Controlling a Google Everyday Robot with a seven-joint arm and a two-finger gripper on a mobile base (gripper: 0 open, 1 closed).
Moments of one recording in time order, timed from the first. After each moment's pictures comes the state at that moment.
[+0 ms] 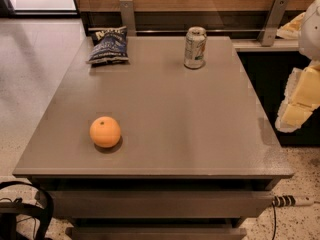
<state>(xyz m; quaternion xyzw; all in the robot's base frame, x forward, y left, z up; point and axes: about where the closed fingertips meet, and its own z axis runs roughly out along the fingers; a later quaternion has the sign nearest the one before) 0.438 -0.212 0.994 -0.60 0.78 -0.05 0.19</state>
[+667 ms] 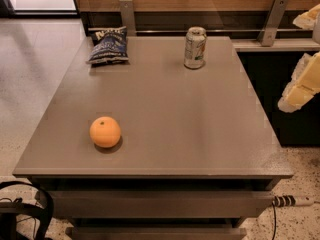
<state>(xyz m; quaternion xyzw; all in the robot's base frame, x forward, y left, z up) 0.475 -0.244 0.996 -0.55 0.79 -0.05 0.24</state>
